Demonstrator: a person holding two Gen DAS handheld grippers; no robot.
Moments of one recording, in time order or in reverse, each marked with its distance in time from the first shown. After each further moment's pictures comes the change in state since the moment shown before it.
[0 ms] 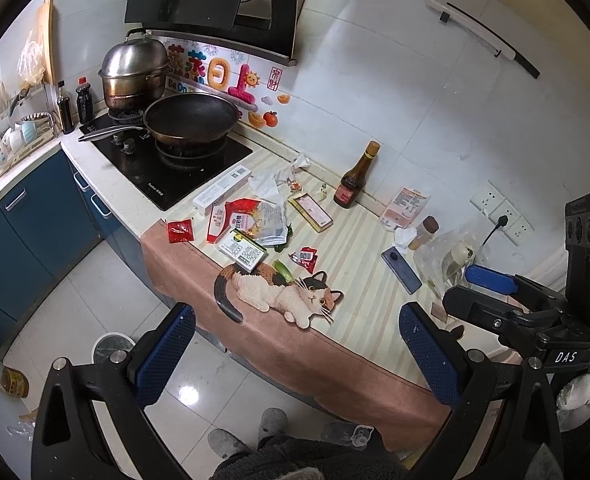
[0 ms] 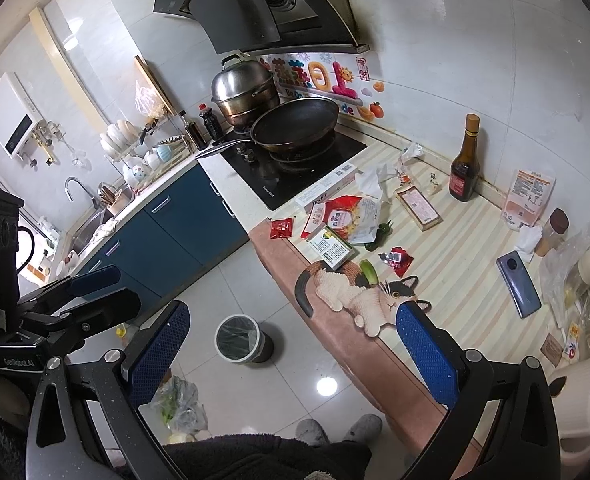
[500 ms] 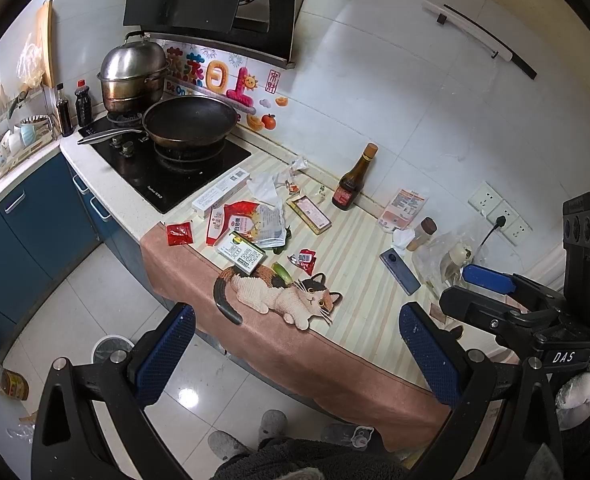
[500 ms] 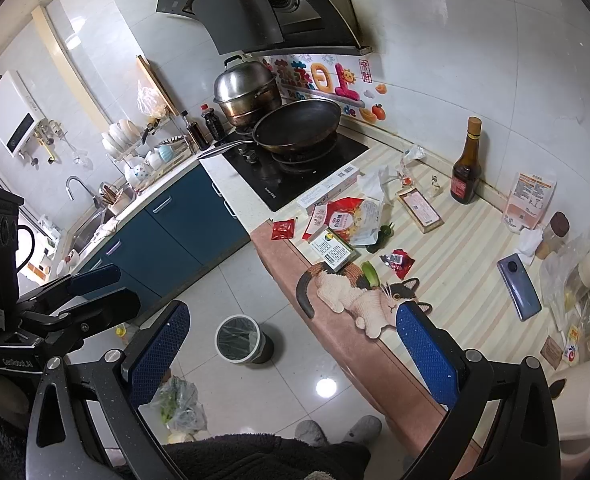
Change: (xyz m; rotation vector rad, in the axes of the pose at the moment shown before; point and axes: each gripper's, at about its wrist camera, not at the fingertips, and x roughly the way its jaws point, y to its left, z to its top) left arm -0.002 0.000 0.004 0.000 -0.003 -0.001; right arm 0.000 0.000 0.000 -0.001 -0.002 -0.001
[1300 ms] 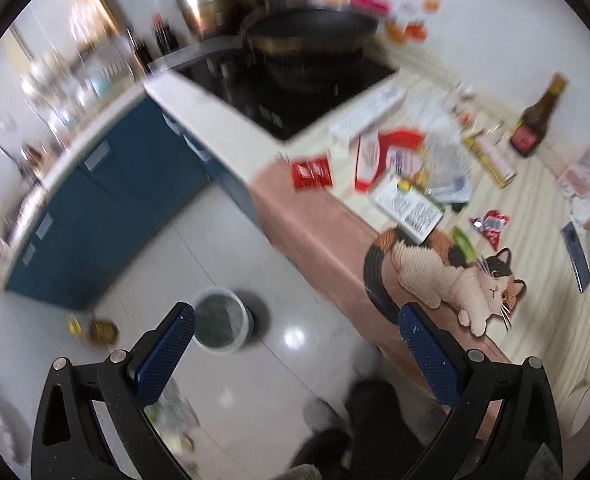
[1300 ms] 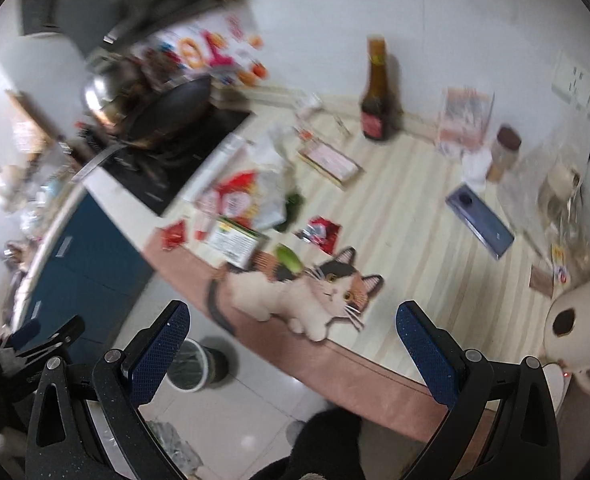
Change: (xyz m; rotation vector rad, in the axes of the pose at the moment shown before) left arm 0.215 0.110 0.020 -0.098 0.288 0.488; right arm 0.168 -0.098 -0.004 0.320 0.099 -0.341
